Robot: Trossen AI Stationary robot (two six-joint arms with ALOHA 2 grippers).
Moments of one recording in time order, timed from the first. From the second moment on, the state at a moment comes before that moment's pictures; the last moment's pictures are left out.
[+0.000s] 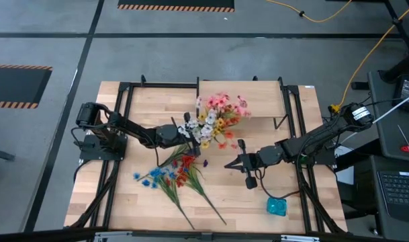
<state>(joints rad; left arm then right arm) -0.05 1.66 0.65 0.97 -0.40 0.18 0.40 1.31 0.60 0.39 0.22 -0.01</state>
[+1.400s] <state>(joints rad) -0.03 1.66 0.65 0.89 -0.43 0.15 0.39 1.31 0.60 0.38 0.22 0.00</state>
